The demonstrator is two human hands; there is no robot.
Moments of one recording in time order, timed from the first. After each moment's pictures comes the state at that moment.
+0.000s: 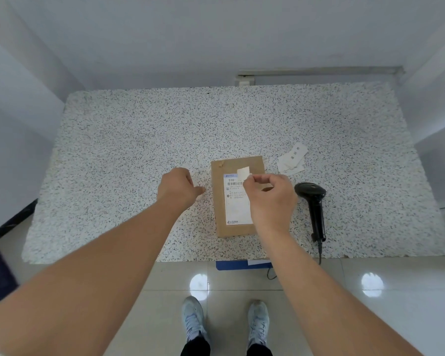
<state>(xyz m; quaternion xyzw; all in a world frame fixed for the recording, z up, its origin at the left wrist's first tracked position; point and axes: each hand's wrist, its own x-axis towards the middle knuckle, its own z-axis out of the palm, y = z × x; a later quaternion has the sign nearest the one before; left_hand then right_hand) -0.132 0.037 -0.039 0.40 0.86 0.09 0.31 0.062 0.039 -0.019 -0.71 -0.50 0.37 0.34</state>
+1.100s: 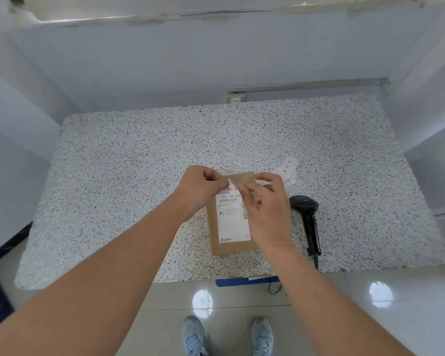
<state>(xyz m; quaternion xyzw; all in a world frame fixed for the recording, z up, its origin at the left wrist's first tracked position) -0.087 0.075 0.007 0.40 0.73 0.30 0.47 0.082 0.059 -0.029 -0.60 -0.67 0.29 0.33</state>
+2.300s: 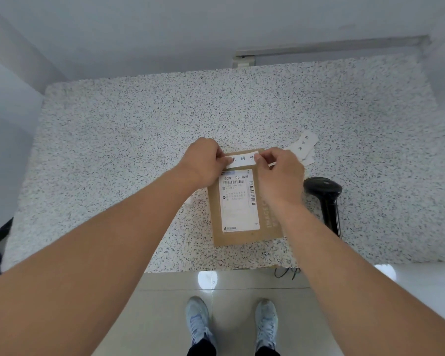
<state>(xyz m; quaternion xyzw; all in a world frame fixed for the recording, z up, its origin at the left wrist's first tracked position) -0.094 0.113 -0.043 0.56 0.75 0.07 0.33 0.075 0.113 -0.080 -0.68 -0.59 0.34 0.25</state>
